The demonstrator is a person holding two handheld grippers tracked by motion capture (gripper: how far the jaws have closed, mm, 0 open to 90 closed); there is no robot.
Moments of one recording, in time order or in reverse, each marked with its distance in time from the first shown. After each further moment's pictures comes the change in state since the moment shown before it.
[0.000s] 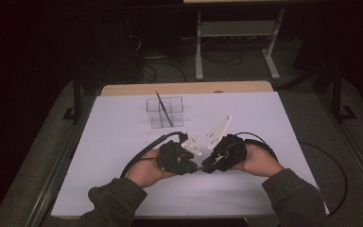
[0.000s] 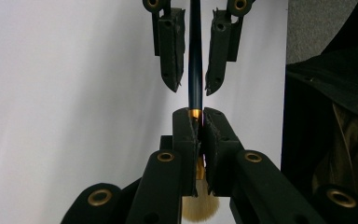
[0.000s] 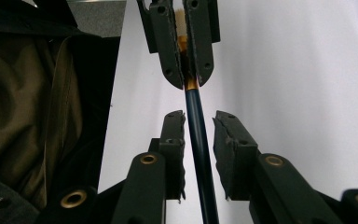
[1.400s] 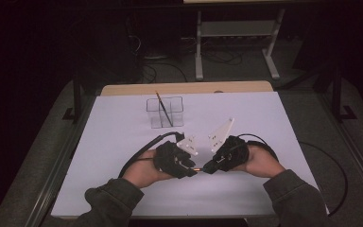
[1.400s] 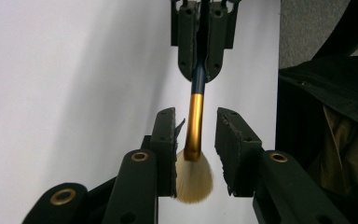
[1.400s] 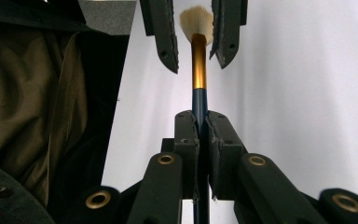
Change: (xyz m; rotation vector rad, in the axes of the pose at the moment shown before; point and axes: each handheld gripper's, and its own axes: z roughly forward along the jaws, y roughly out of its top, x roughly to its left) left arm 0.003 -0.009 -0.004 -0.030 -0.019 -0.009; right arm 0.002 -0.007 -0.002 -0.015 0.015 -0.042
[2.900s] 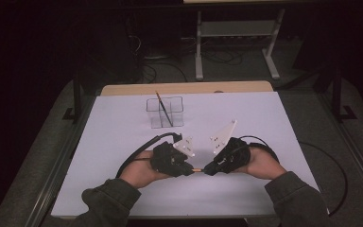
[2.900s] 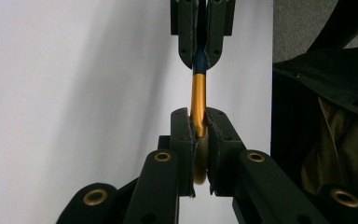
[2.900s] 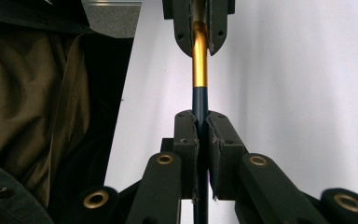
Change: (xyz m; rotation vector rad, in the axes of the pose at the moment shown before) left arm -0.002 -0.004 -0.003 0.005 -0.024 0.015; right arm 0.004 -0.005 0.001 -0.014 0.004 -0.002
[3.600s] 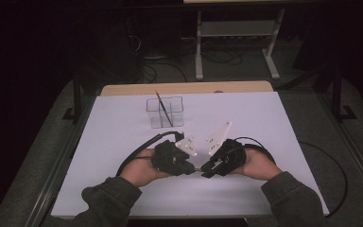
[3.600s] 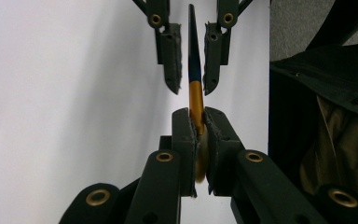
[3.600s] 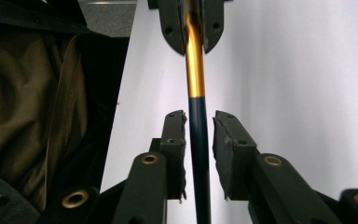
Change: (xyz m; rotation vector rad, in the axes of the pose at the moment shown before) left arm -0.002 0.008 -0.003 0.026 -0.001 0.023; right arm -0.003 0.004 0.011 0.009 0.000 0.009
